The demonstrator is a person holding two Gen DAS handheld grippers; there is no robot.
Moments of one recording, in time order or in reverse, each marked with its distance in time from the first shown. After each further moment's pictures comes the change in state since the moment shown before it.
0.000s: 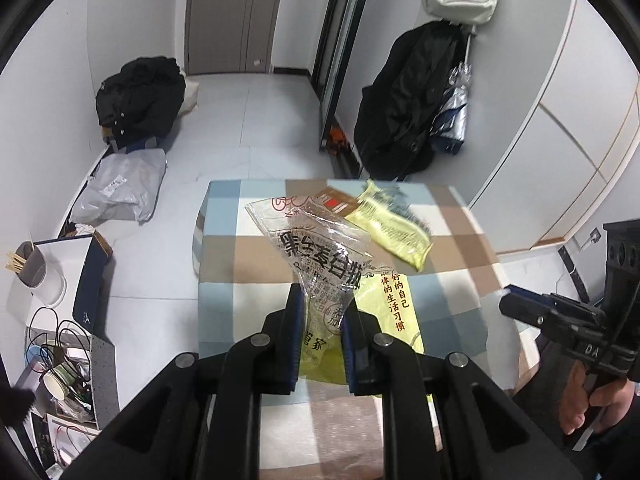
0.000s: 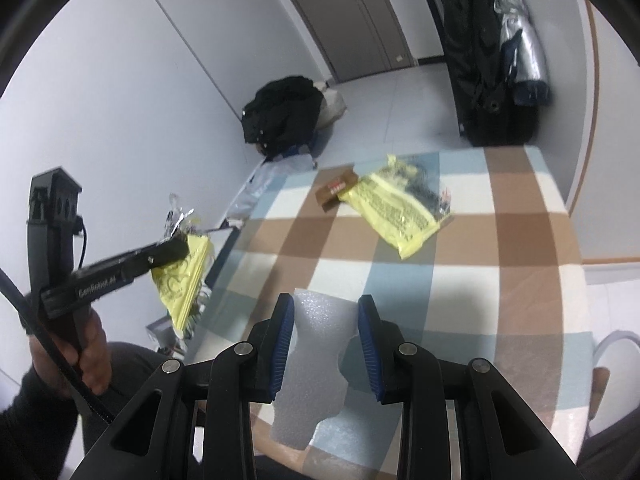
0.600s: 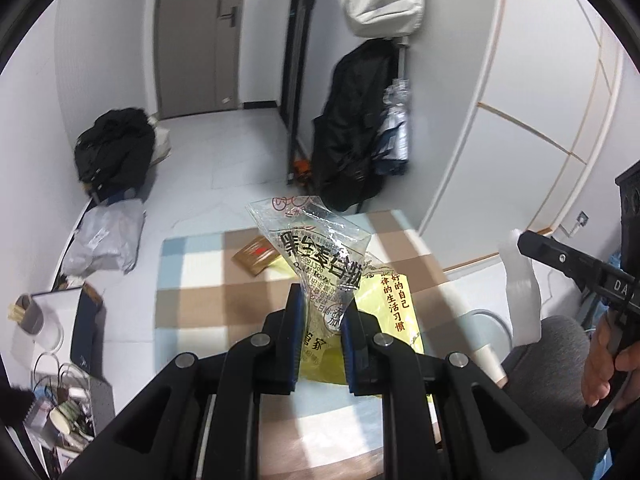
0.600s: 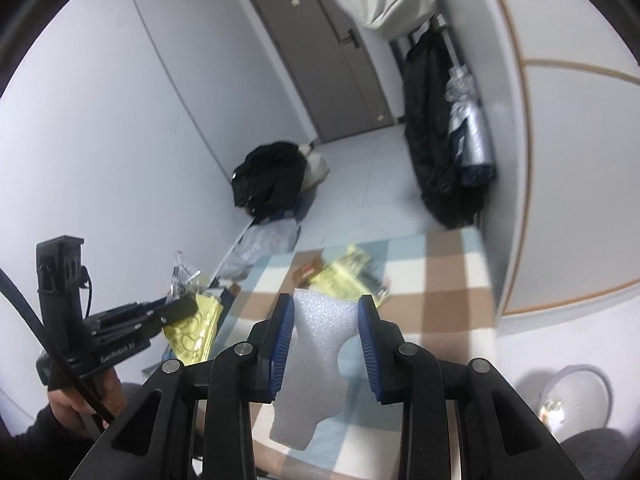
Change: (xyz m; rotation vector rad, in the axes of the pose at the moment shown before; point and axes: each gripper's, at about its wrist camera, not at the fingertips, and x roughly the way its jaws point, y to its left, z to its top) left arm -0.025 -0.086 0.017 0.127 -0.099 -0.032; right arm -0.106 -0.027 0.034 0.009 -0.214 -0.060
